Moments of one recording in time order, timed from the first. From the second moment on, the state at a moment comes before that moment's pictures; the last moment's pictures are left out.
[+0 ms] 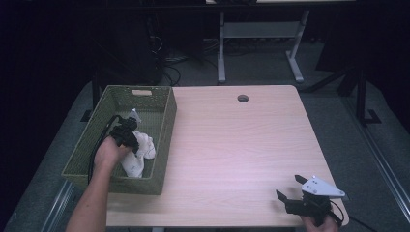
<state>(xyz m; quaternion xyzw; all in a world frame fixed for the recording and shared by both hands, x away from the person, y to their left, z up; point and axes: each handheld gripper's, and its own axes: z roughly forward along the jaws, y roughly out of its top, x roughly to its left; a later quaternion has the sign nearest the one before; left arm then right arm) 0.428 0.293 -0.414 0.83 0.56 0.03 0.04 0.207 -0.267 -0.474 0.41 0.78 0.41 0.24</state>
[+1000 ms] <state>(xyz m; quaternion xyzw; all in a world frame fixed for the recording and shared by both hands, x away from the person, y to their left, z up) 0.396 0.310 -0.357 0.83 0.53 0.06 0.18 0.206 -0.261 -0.474 0.41 0.78 0.40 0.25</state>
